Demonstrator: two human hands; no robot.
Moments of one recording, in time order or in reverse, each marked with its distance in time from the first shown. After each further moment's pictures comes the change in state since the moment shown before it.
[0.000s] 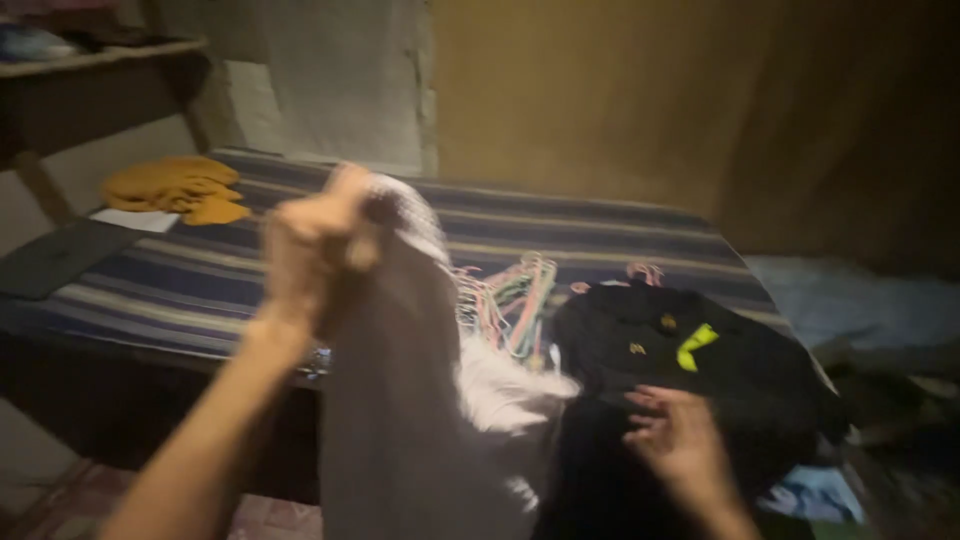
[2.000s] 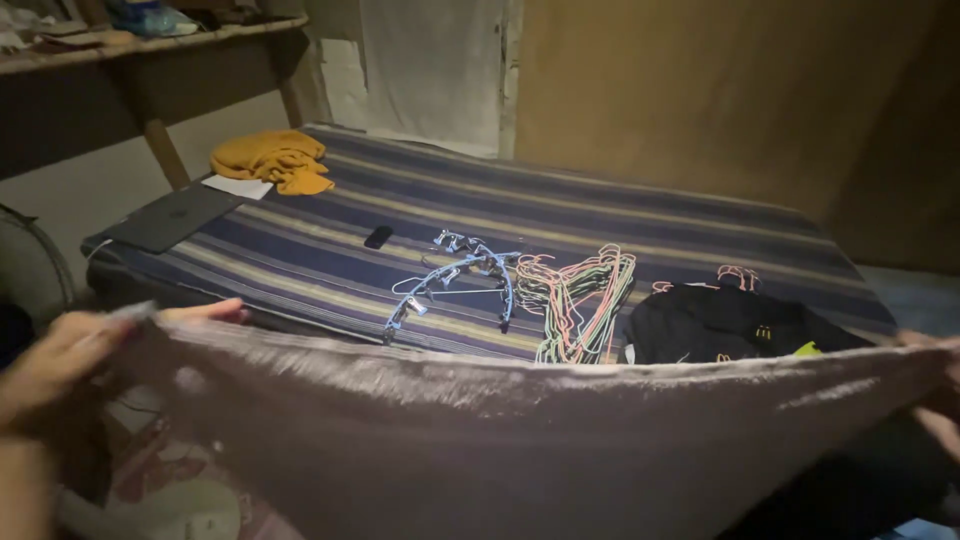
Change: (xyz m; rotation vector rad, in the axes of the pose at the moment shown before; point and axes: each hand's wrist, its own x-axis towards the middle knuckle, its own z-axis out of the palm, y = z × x) left_hand -0.177 -0.225 -0.182 -1.007 -0.527 -0.982; right_hand 0.145 0.023 -0.171 0.099 -0.019 0.520
